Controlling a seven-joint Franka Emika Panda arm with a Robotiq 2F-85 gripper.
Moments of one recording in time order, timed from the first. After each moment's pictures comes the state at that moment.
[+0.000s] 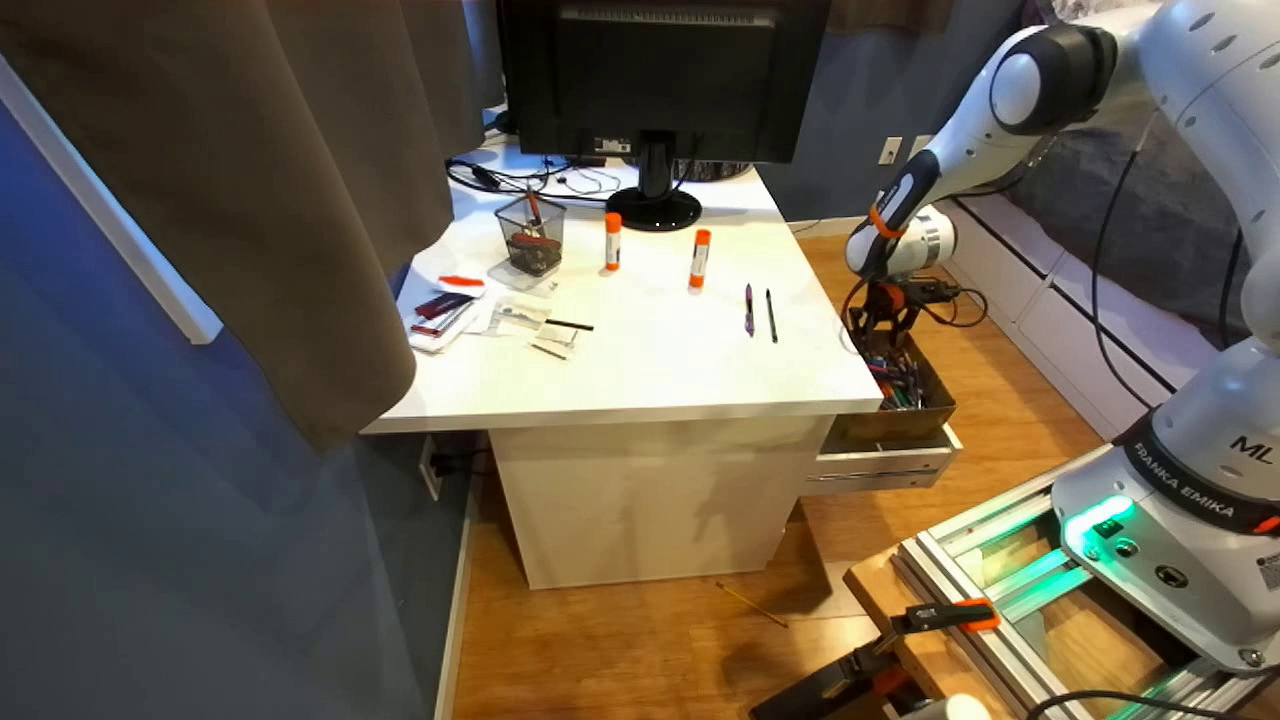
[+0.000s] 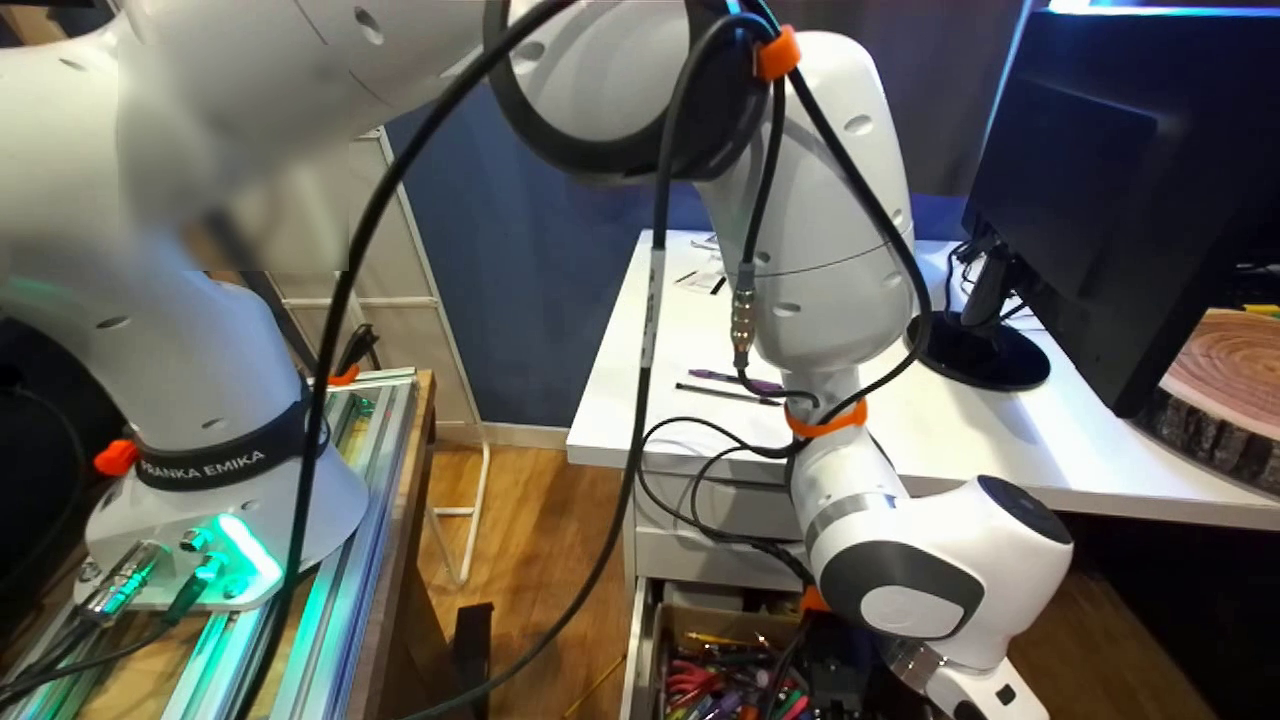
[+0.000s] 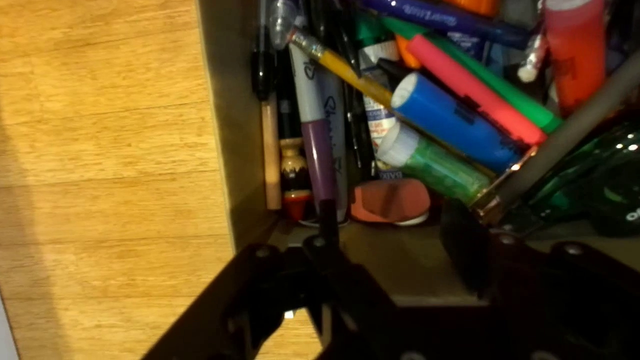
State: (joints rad) arm -0.17 1.18 -0.19 -1.63 0.02 2.62 0.17
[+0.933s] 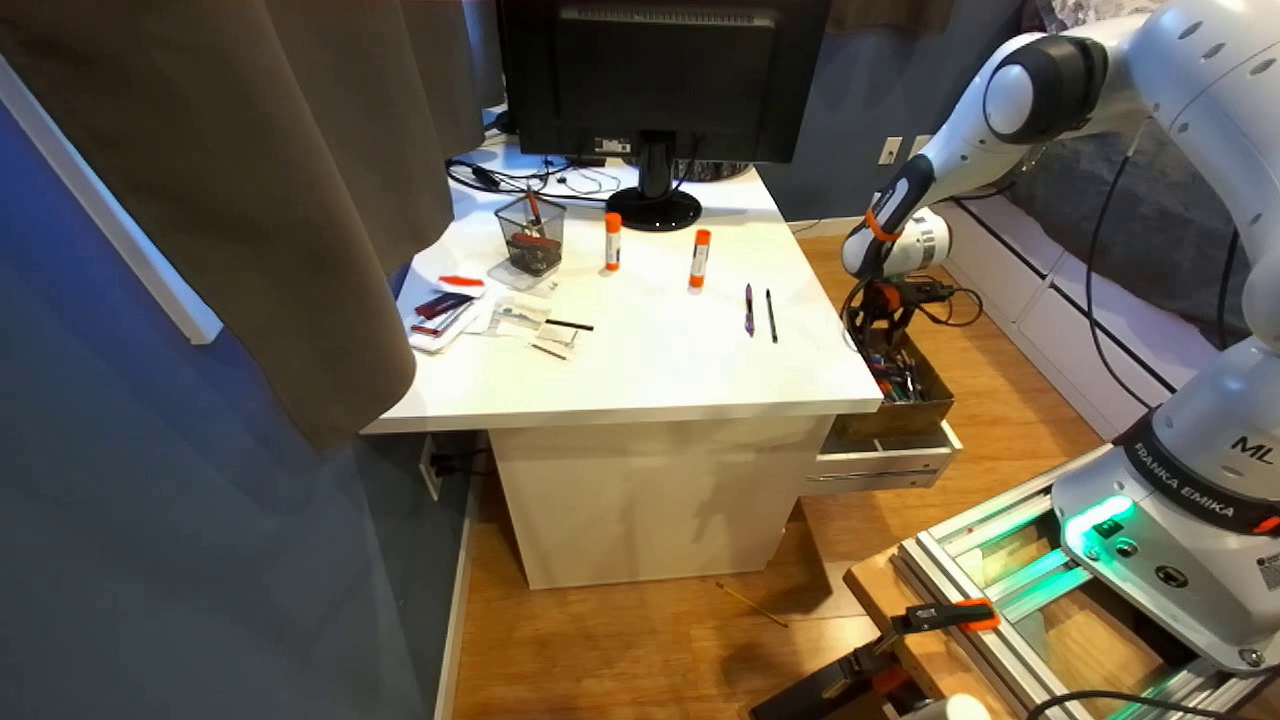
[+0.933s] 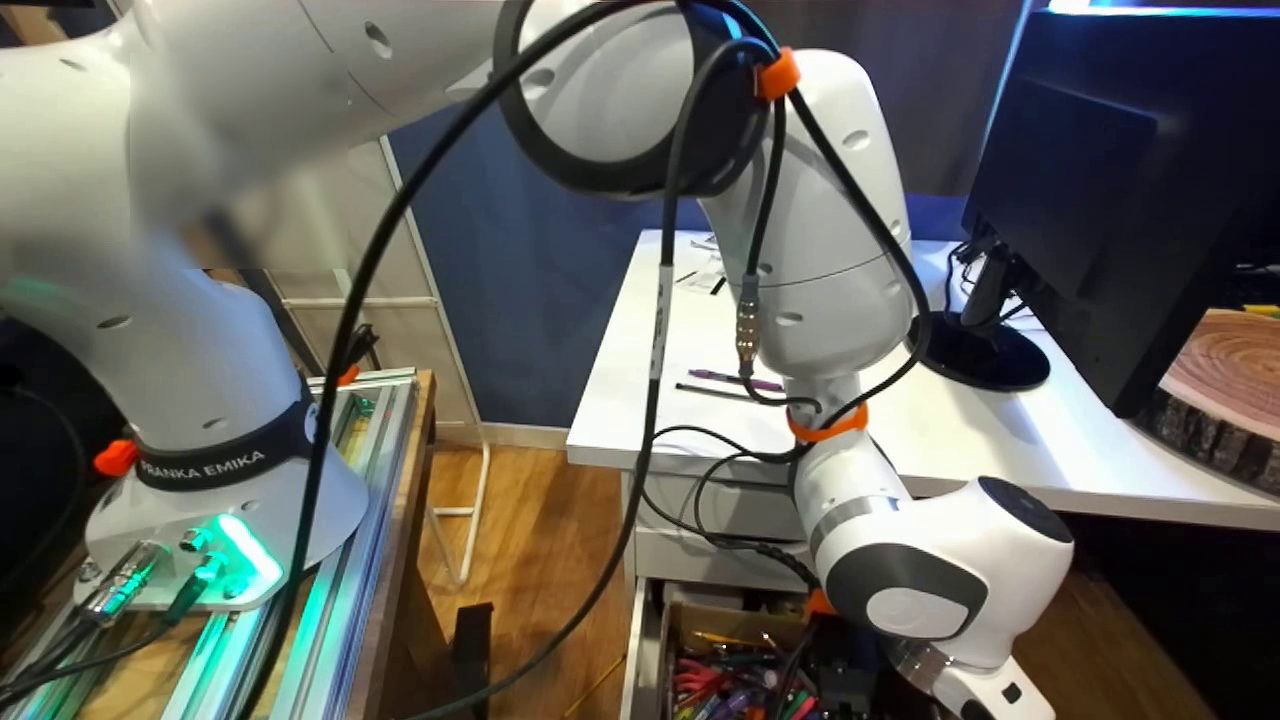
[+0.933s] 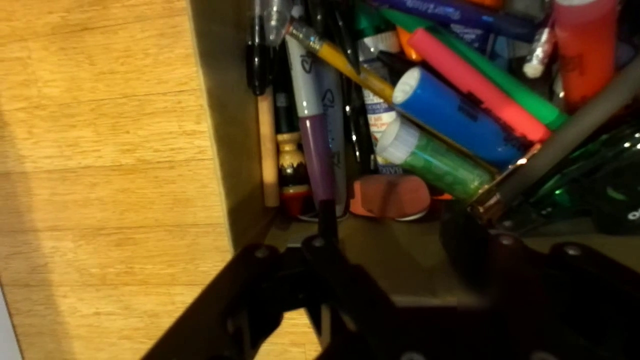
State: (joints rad) arm -0.16 1.21 -0.20 -1.59 0.02 2.62 0.17
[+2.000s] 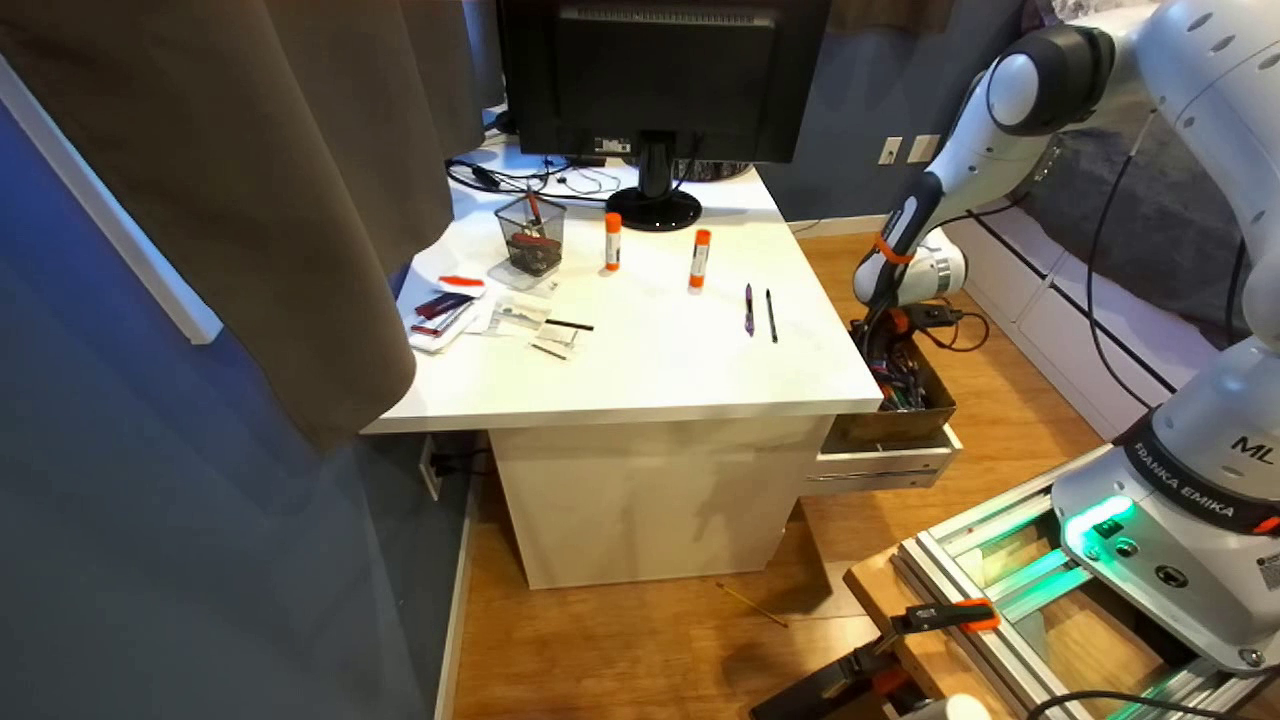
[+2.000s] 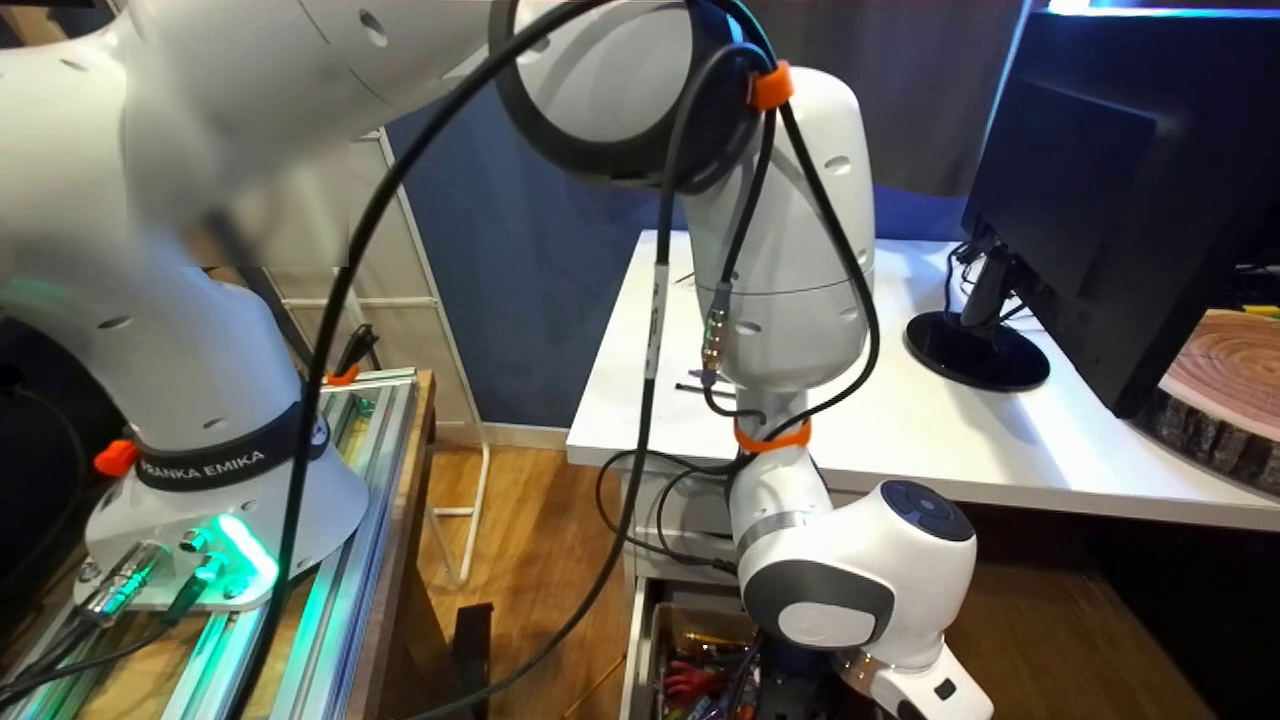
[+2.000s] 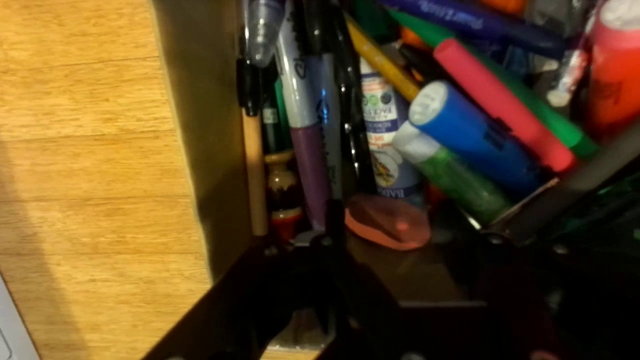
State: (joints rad) arm -0.16 1.18 -0.18 -1.79 0.02 2.94 0.17
